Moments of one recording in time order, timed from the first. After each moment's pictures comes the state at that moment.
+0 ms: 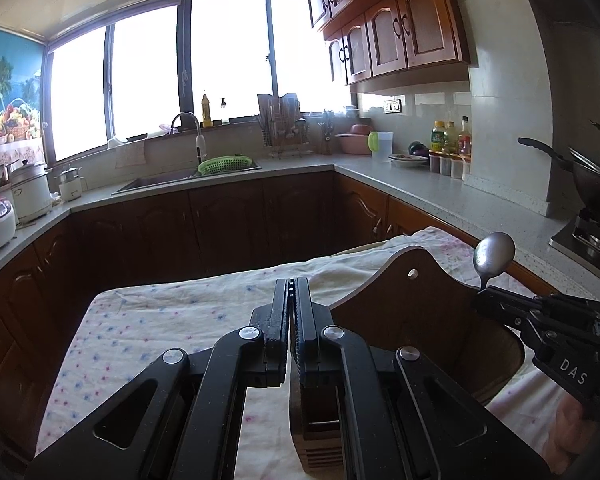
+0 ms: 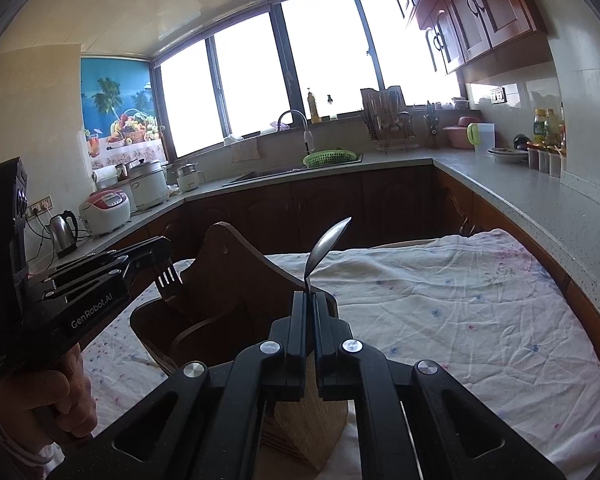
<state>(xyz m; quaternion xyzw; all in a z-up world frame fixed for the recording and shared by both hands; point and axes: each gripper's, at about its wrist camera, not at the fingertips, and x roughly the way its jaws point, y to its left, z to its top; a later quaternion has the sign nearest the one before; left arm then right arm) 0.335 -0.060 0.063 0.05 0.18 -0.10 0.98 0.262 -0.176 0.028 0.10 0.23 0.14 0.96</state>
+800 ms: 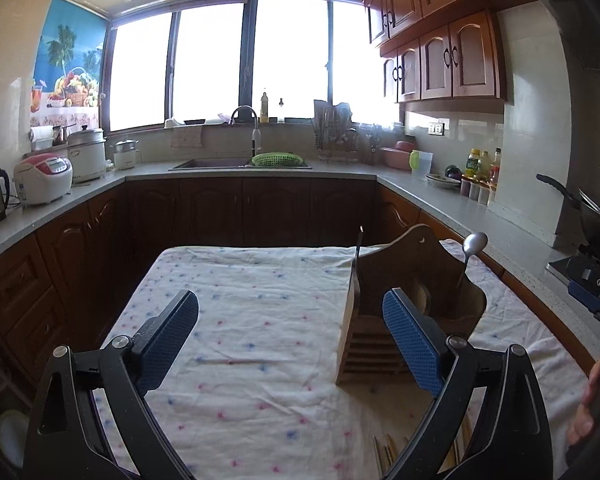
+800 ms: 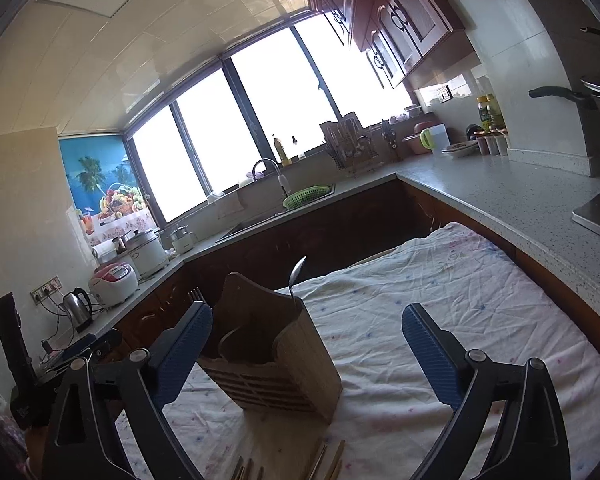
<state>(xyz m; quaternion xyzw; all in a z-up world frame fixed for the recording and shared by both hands) 0.216 0.008 0.076 -0.02 0.19 -0.02 0.98 0.155 -0.235 0.059 0.21 0.18 0.09 0.96</state>
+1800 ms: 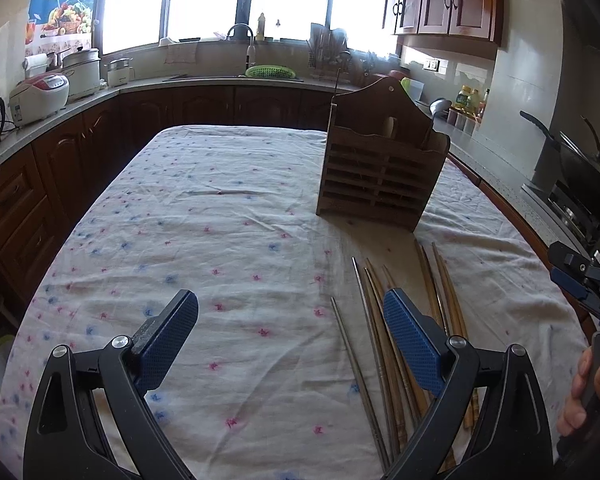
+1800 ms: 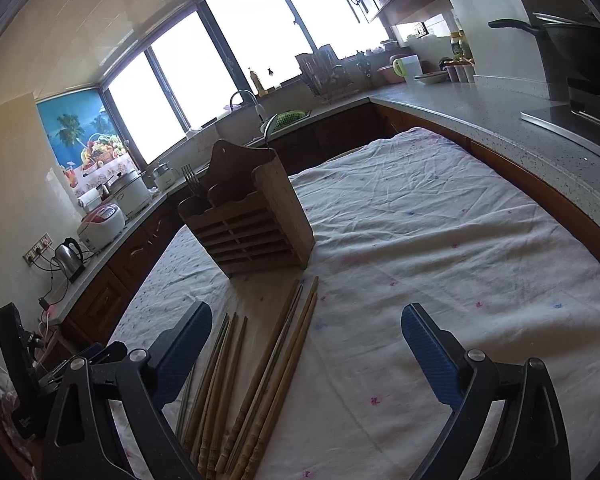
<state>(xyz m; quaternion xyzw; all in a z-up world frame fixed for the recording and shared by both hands) 0.124 0.004 -0.006 -0.04 0.33 -0.04 0.94 0.076 -0.218 0.000 0.20 0.31 0.09 0.93</state>
